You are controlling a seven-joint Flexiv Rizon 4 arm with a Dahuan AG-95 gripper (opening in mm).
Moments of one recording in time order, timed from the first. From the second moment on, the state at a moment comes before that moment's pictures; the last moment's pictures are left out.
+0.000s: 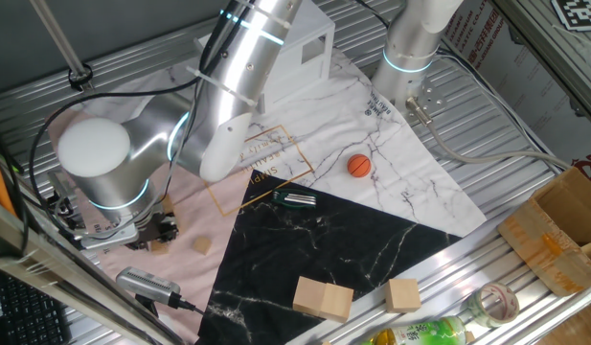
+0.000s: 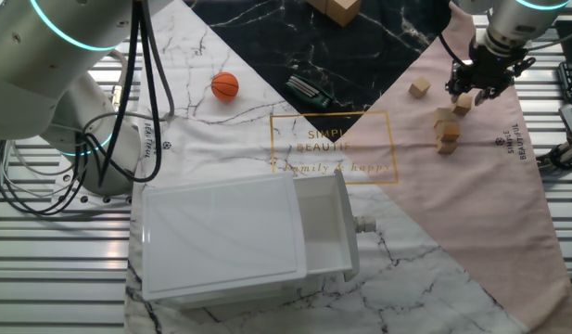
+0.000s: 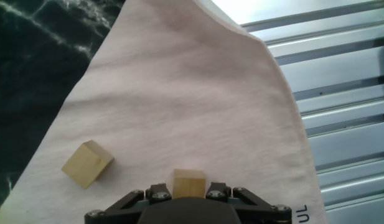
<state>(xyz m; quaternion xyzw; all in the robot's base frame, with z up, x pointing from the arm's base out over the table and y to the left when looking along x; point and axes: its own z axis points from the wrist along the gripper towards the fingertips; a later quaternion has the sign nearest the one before) 0.741 0.129 0.032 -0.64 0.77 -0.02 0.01</state>
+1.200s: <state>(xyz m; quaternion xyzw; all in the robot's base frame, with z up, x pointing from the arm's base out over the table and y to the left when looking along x) 0.746 0.129 0.026 -0.64 0.77 -0.01 0.01</state>
